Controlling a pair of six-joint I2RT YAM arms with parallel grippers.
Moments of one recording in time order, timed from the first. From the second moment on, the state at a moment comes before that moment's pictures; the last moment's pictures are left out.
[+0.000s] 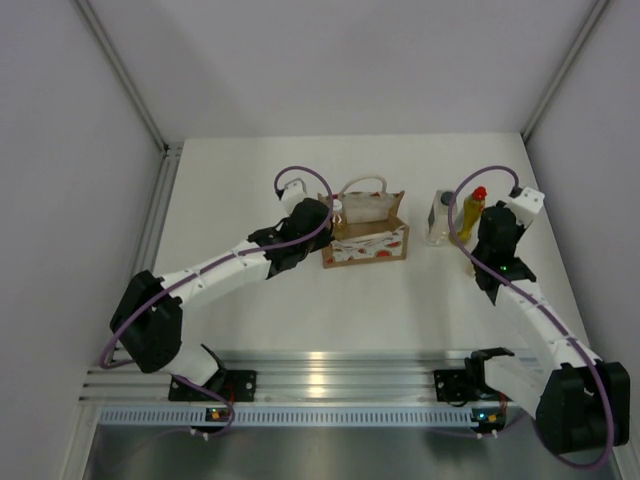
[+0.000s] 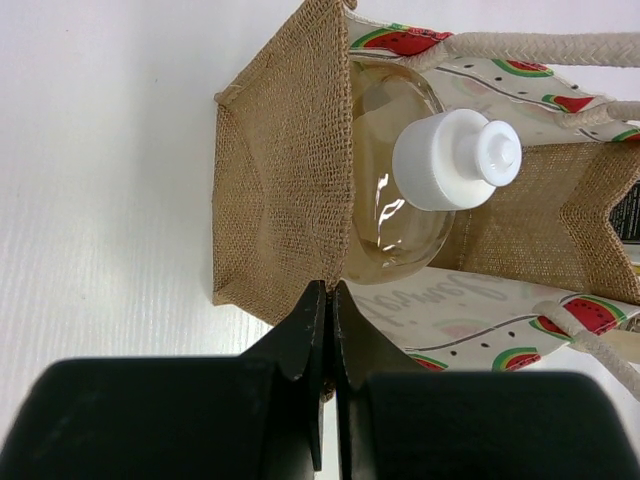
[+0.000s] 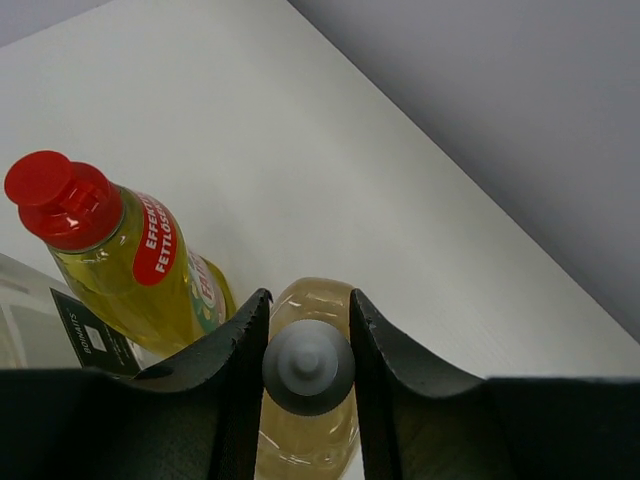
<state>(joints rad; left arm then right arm) -0.78 1.49 1.07 -0.24 -0.40 -0.94 0.12 1.01 0.60 0.04 0.72 0.26</state>
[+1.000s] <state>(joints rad) -0.78 1.49 1.07 -0.24 -0.41 -0.96 0.69 1.07 0.89 -0.01 0.31 0.32</state>
